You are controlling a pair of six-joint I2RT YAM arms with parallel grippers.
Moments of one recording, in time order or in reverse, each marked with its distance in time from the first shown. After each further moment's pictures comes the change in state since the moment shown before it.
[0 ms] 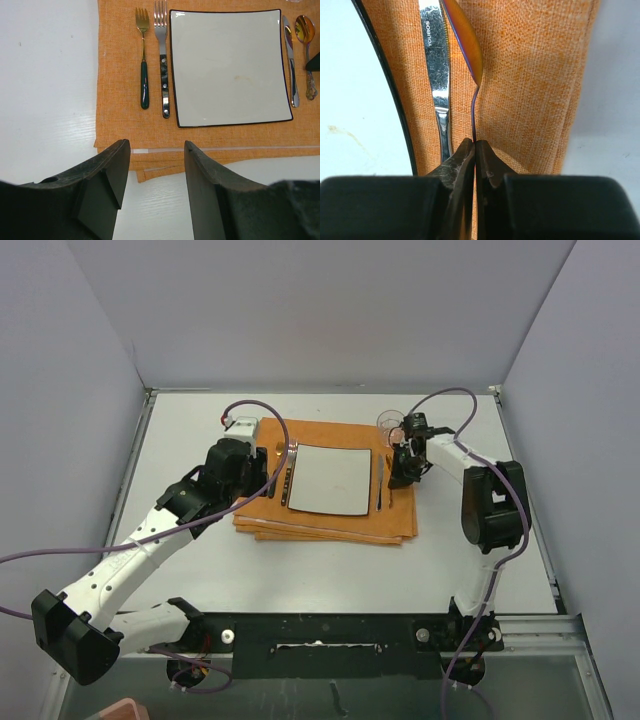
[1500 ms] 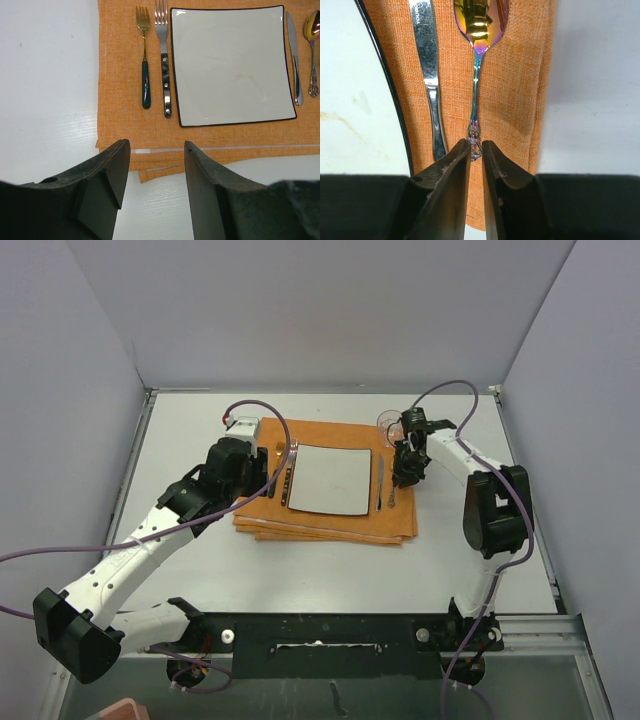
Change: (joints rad) left arm 0.006 0.010 0.002 0.000 0.008 0.015; right arm 0.025 -0.048 0.058 -0.147 0.103 0.002
